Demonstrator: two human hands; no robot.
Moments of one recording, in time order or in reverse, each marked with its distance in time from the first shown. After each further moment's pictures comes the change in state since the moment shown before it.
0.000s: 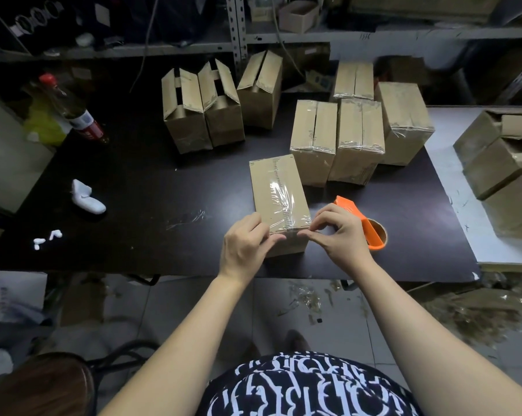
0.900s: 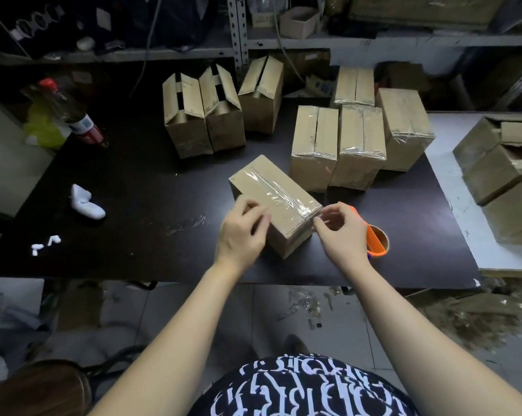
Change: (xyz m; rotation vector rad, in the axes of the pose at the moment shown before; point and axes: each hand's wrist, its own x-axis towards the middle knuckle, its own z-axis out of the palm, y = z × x) left_hand 0.028 -0.014 -0.003 -0.167 0.000 -0.117; right_hand 0.014 -0.016 0.016 0.099 0.278 0.400
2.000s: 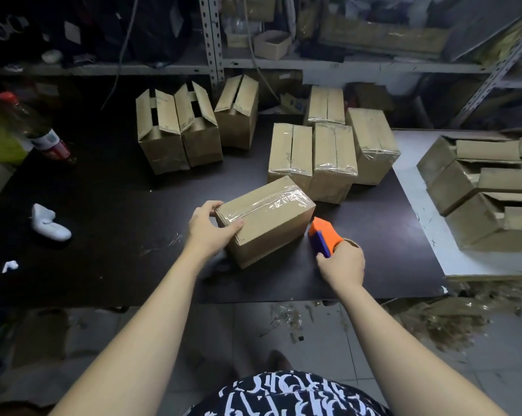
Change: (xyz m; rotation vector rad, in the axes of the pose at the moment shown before) left_hand 0.044 -0.036 0.000 -0.155 -0.222 -0.701; right_hand 0.013 0.032 -0.026 -0.726 -0.015 0.405
